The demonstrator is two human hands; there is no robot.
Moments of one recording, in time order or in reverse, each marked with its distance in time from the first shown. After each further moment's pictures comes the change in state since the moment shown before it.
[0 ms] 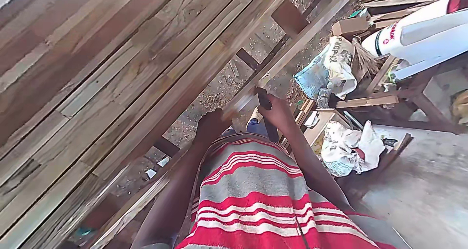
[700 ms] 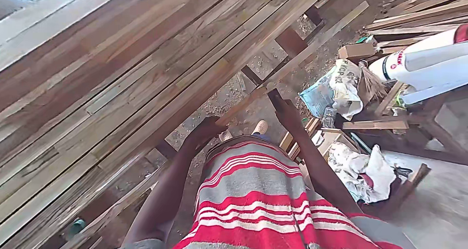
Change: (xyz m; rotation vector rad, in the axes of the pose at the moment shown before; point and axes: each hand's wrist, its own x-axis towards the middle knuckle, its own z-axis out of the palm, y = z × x) left_hand 0.023 -0.018 -0.009 -0.449 -0.195 -0.005; right_hand 0.074 0.086 -0.010 -0.168 0.162 -0.184
